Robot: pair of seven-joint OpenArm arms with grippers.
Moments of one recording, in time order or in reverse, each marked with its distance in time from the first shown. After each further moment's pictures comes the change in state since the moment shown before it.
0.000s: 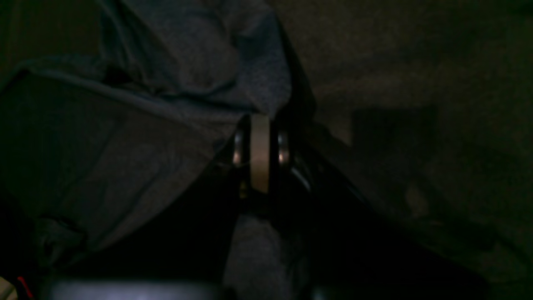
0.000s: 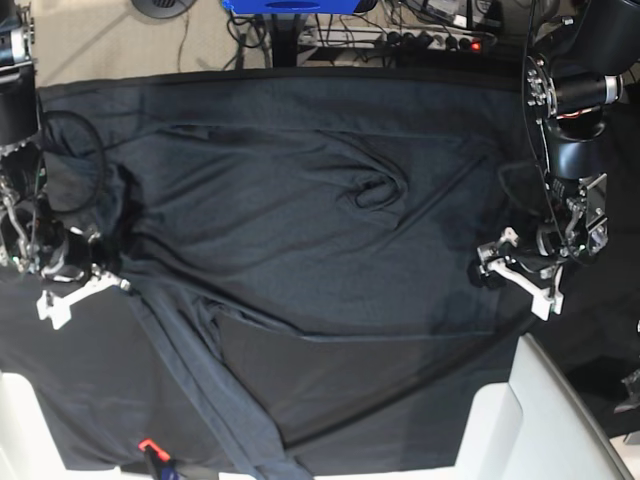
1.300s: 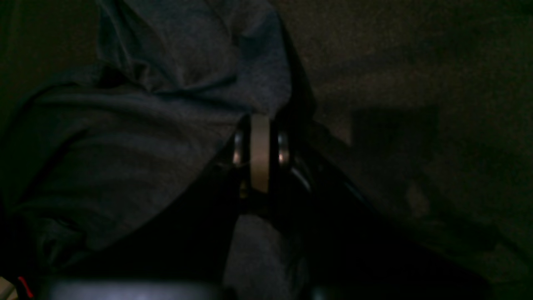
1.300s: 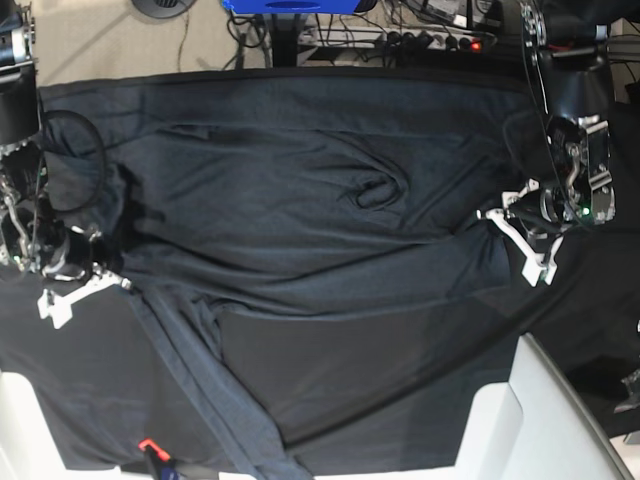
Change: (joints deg) left arm 14.9 -0.5 0.1 25.6 0.5 0.0 14.5; right arm 0.0 -0.1 0.0 -0.1 0.0 0.0 0.0
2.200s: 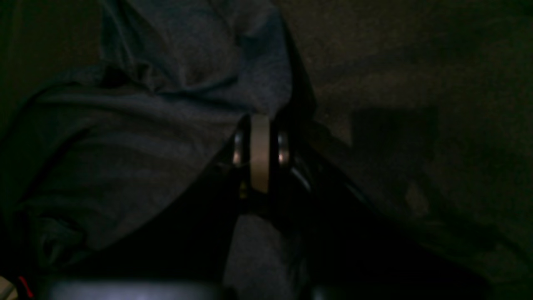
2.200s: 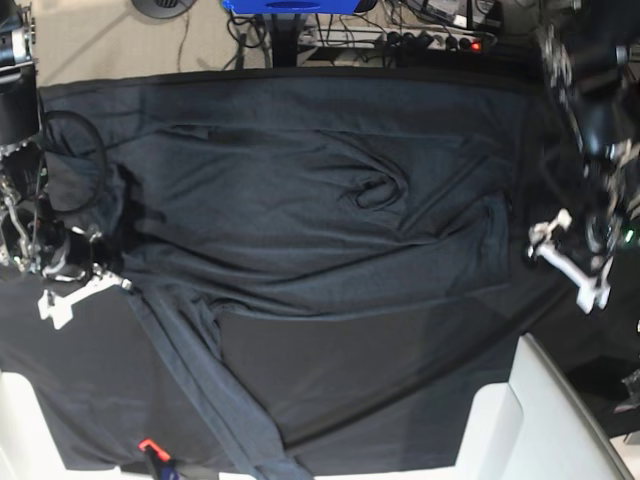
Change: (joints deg) left arm -9.5 -3.0 -10.0 -8.9 8.3 -0.1 -1.1; right arm 0.0 0.0 0.0 0.0 0.0 0.0 0.0
